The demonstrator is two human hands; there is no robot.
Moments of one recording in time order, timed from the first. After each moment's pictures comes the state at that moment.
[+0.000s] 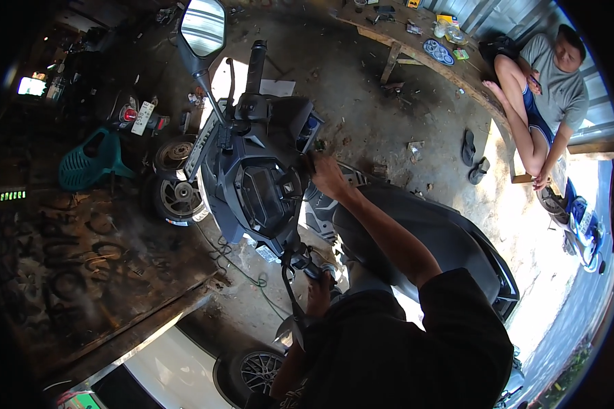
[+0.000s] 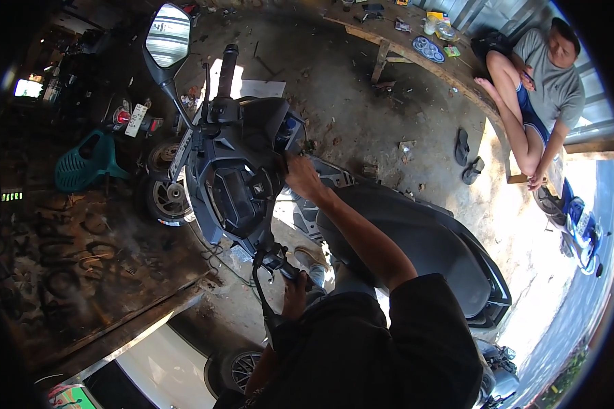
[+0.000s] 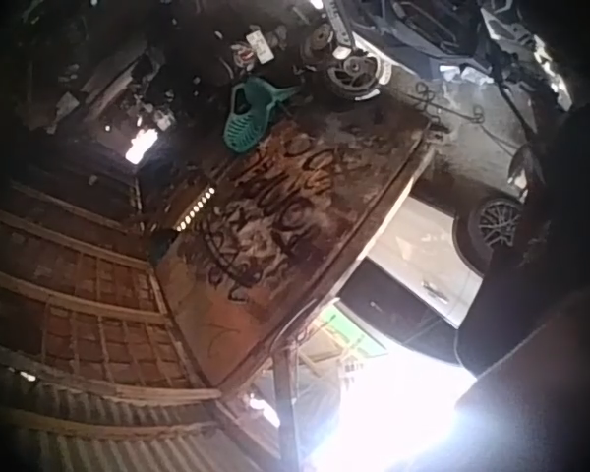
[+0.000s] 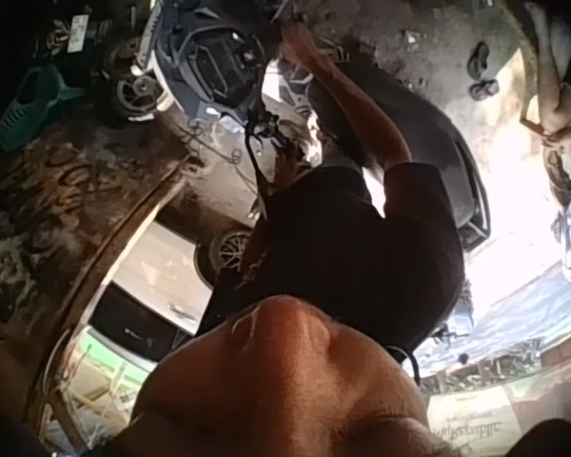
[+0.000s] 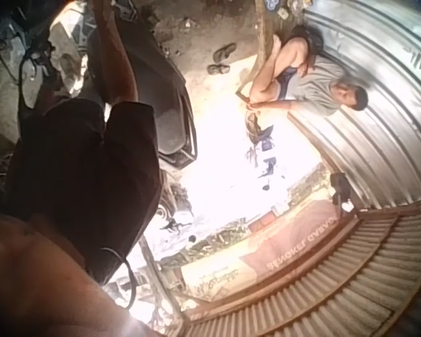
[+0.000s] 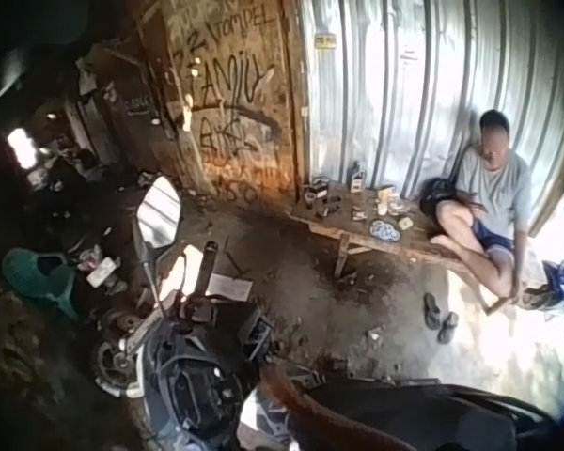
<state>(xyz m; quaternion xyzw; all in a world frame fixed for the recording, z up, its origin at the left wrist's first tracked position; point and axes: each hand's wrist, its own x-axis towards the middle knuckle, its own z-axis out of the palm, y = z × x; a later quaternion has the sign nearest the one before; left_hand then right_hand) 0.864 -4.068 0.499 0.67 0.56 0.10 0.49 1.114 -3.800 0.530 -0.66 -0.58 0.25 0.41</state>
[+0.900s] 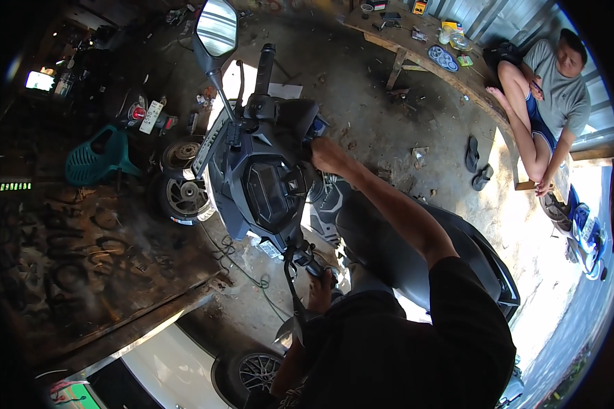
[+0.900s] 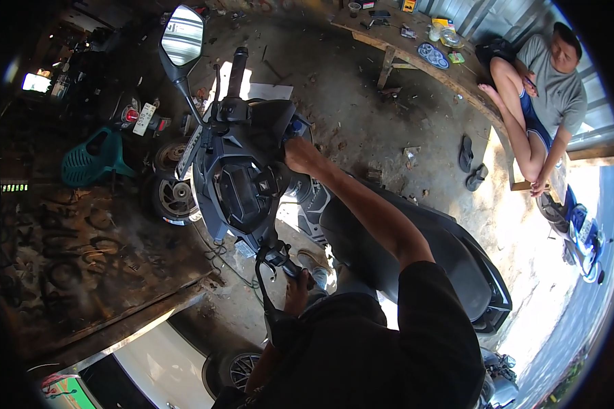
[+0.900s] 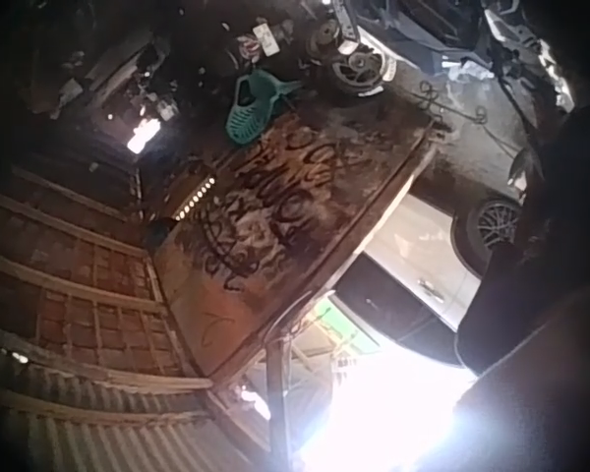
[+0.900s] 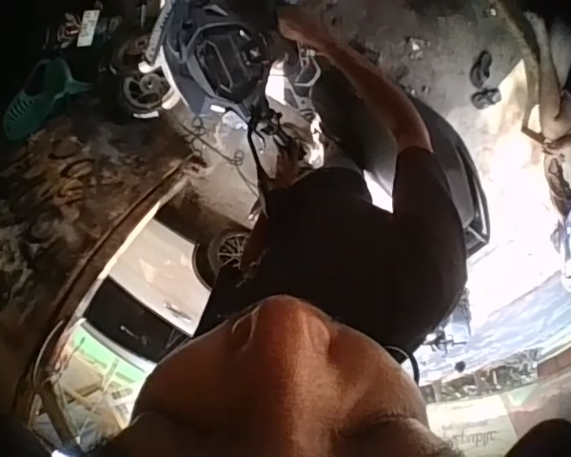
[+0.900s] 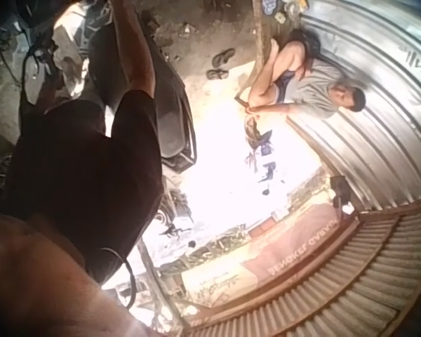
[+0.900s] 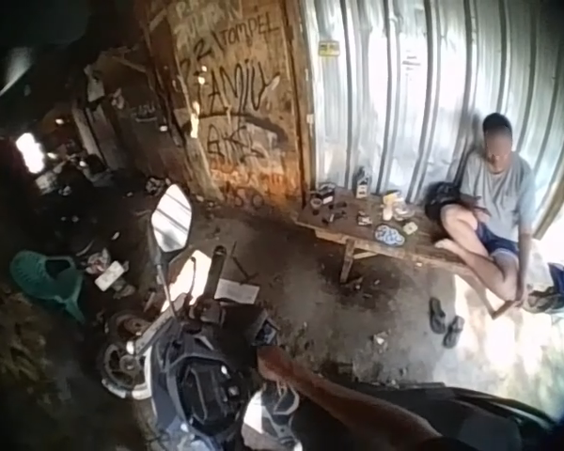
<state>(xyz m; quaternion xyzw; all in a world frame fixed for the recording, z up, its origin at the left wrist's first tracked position) 0.853 -4.072 0.475 0.84 0.49 0.09 0.24 1.138 -3.747 0.544 -0.63 -0.69 0.25 0.24</state>
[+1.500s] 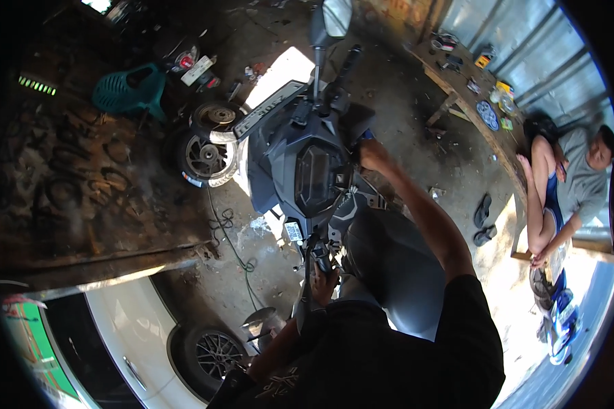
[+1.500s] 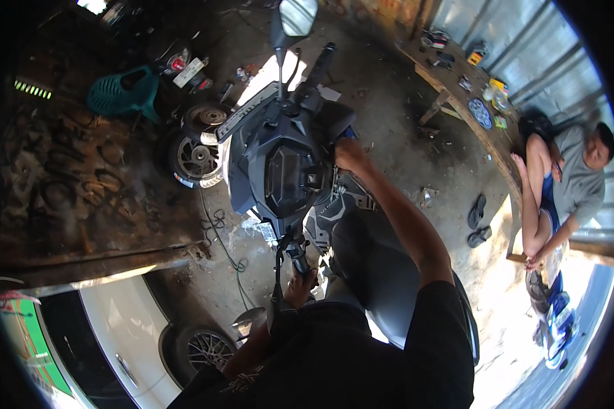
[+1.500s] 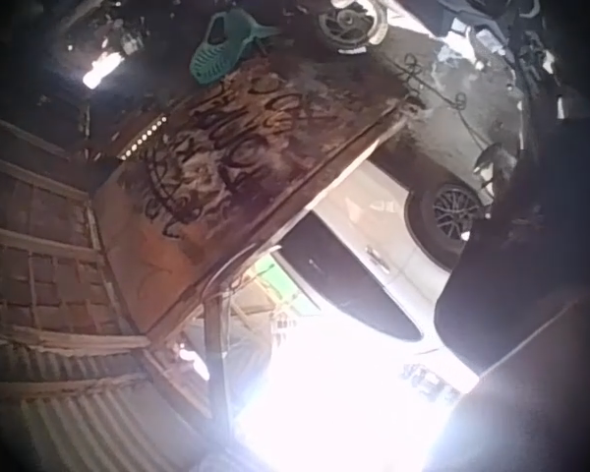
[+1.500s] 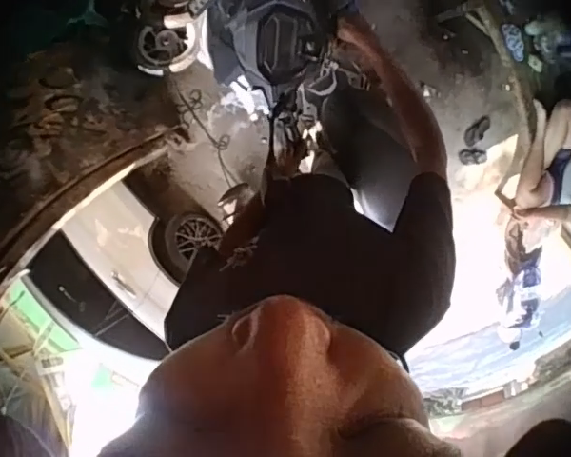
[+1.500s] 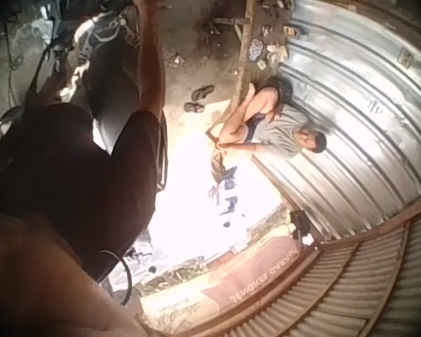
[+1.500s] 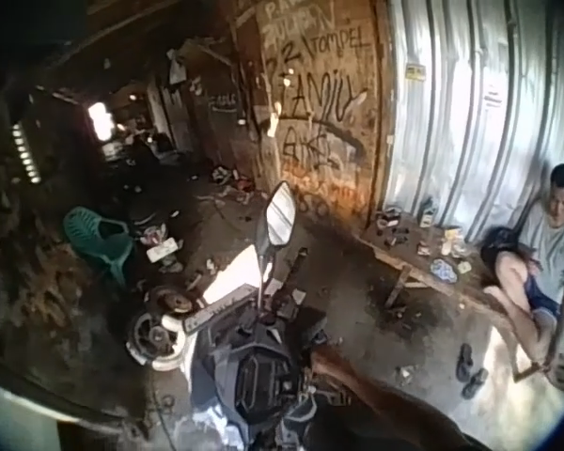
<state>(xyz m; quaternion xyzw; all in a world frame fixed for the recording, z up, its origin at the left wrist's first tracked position) 0.882 -4.074 0.464 0.82 0.52 0.19 0.13 1.162 -3.716 0.542 -0.56 -0.80 0.19 0.02</state>
